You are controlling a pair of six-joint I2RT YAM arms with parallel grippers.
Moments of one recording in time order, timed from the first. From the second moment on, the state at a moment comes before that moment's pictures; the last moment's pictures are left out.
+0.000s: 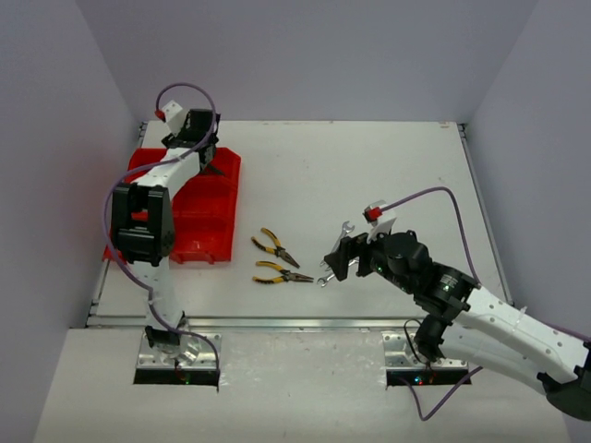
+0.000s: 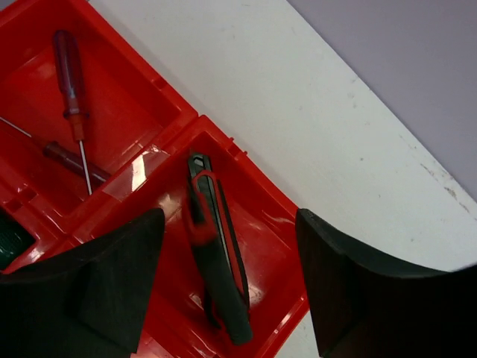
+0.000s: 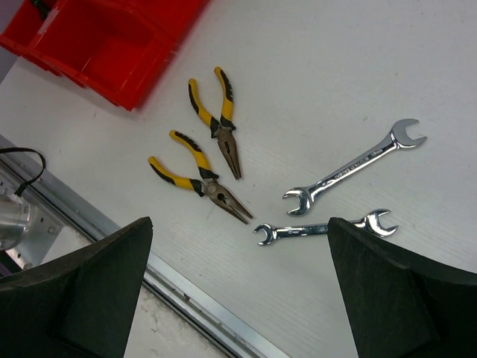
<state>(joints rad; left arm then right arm) -0.08 1.97 1.53 -0.22 -0.65 -0.71 0.91 0.72 0.58 -0.28 0.23 0.41</state>
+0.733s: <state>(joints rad) -0.04 0.65 0.98 -0.32 -0.11 -0.59 0.91 1.27 0.81 -0.34 0.28 0.38</state>
